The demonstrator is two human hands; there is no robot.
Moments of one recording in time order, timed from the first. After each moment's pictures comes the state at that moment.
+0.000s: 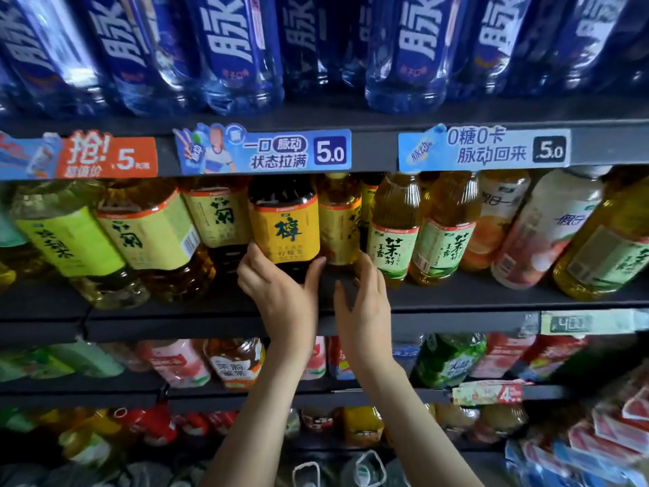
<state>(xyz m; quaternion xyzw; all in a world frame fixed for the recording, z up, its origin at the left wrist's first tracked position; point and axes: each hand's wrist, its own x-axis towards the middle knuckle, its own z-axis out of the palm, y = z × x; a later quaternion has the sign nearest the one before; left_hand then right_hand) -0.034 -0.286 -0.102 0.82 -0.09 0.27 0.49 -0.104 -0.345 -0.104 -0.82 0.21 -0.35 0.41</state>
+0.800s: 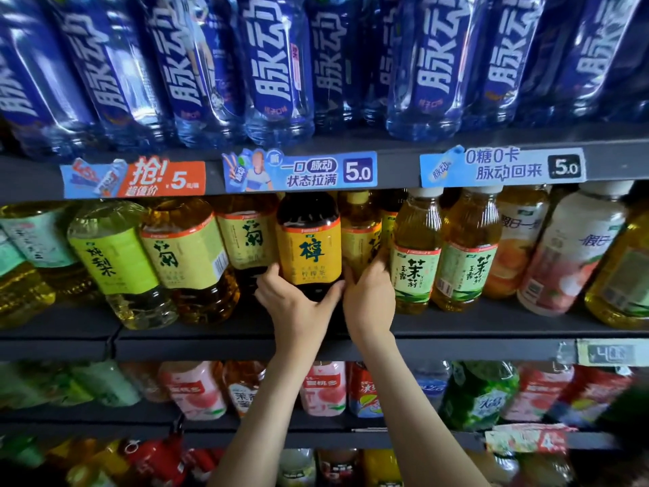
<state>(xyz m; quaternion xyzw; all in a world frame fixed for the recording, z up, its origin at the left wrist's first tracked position) -0.004 -0.270 -0.113 0.78 -0.17 0.30 0.52 -0.038 -0.356 -0.089 -0.82 0.34 -0.32 0.32</state>
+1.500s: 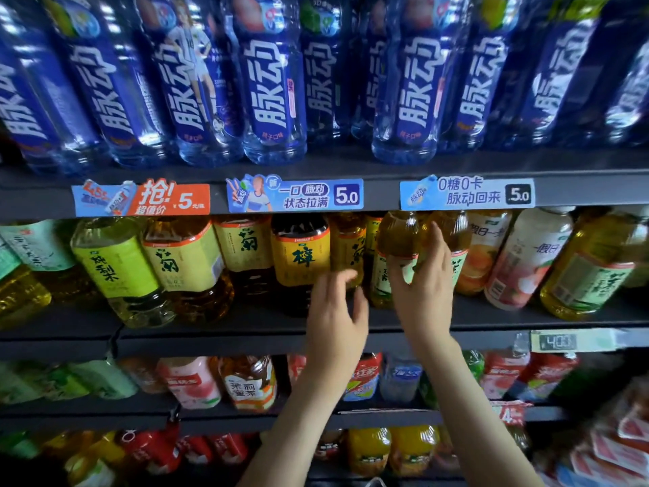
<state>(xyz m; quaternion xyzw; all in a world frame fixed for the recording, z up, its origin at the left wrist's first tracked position) -0.075 -0.287 -0.073 0.75 -0.34 0.29 0.49 -0.113 -0.399 -0.047 -0.80 0.25 -0.47 0.27</state>
